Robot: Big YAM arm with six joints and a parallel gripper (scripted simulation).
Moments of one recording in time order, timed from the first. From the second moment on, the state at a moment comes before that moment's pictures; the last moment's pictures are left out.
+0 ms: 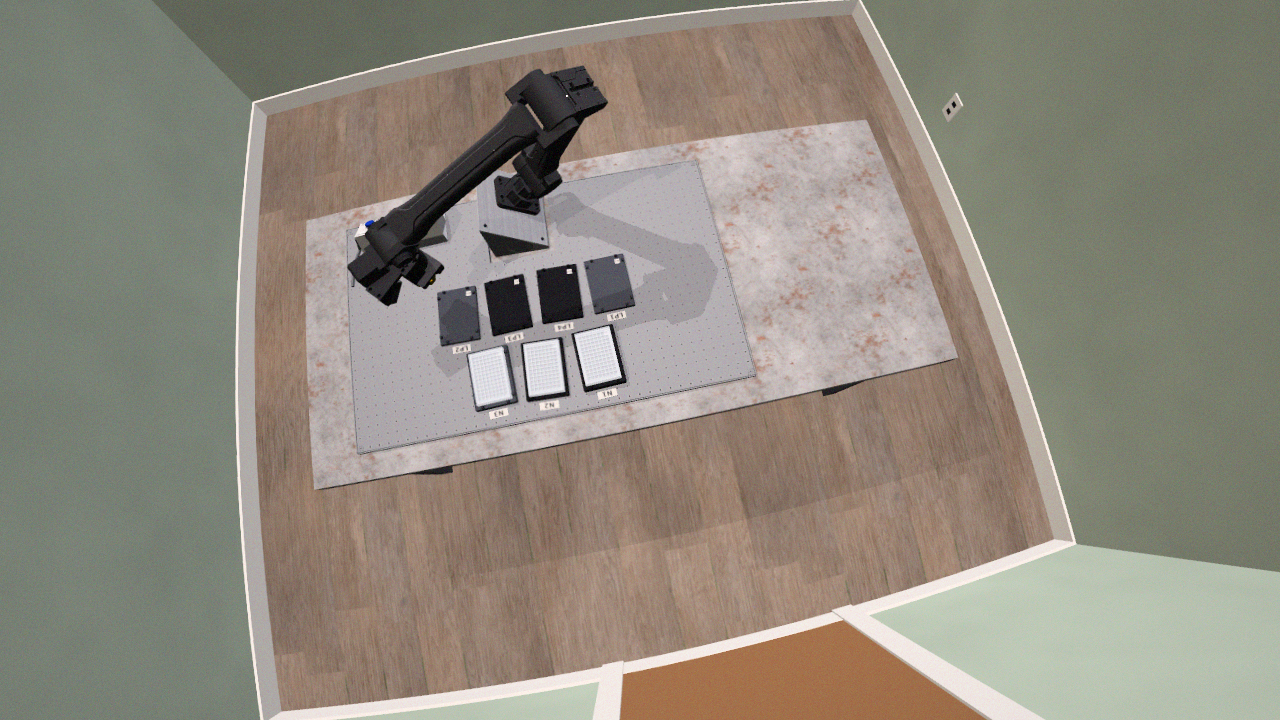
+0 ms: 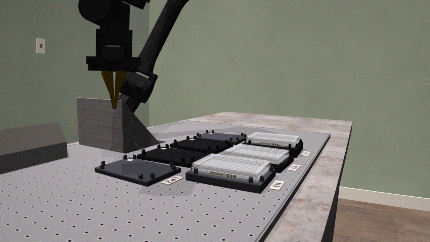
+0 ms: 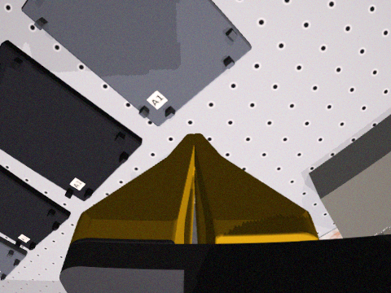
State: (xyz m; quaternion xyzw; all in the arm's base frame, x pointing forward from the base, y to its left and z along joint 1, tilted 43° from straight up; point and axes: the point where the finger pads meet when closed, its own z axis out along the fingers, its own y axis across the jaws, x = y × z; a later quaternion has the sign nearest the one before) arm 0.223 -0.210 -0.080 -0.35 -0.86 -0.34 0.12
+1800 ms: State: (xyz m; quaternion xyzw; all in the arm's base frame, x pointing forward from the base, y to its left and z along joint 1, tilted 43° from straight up) arm -0.003 -0.263 -0.138 -0.68 -0.64 -0.26 0.26
